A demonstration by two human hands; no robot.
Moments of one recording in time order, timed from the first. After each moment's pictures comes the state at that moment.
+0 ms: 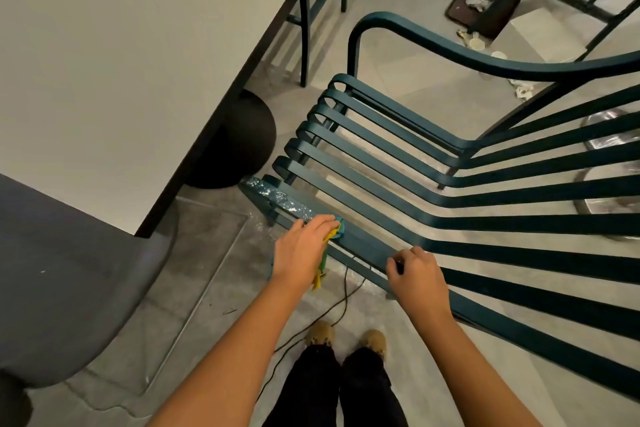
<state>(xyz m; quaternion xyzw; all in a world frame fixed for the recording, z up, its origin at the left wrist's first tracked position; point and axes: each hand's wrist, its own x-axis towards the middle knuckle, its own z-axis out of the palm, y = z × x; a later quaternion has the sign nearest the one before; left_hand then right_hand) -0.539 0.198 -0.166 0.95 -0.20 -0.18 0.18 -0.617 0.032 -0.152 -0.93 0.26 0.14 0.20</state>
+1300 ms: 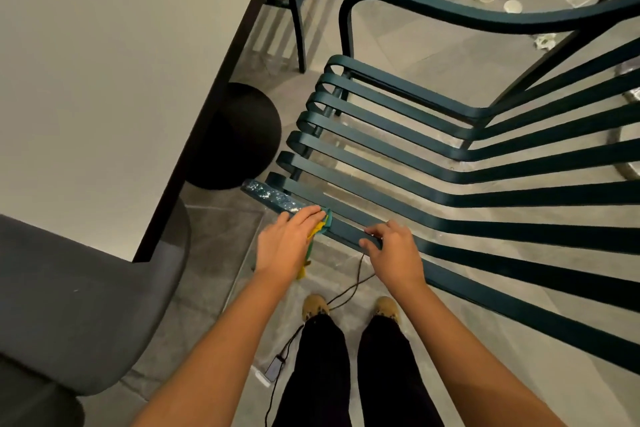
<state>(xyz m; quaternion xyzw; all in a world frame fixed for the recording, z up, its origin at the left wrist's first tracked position) -0.517 0.220 -0.166 0.96 -0.23 -0.16 0.06 -0.583 0.057 -0.172 -0.90 0.26 0.15 0.33</state>
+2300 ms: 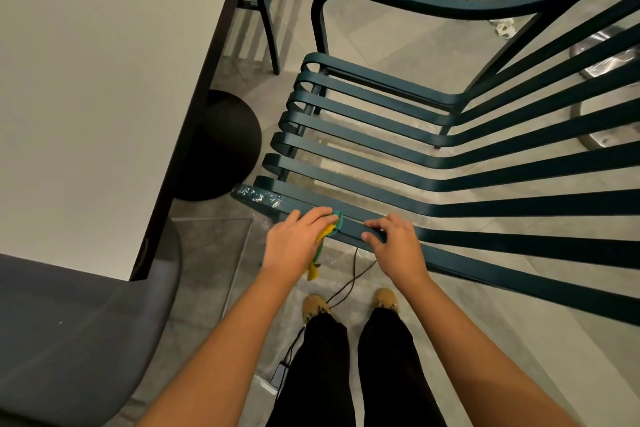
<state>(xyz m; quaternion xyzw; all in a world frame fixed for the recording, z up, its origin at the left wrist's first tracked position) -0.513 0.216 -0.171 0.92 -0.34 -0.17 0.08 -0.590 0.063 -0.173 -0.87 0.31 0.12 0.36</state>
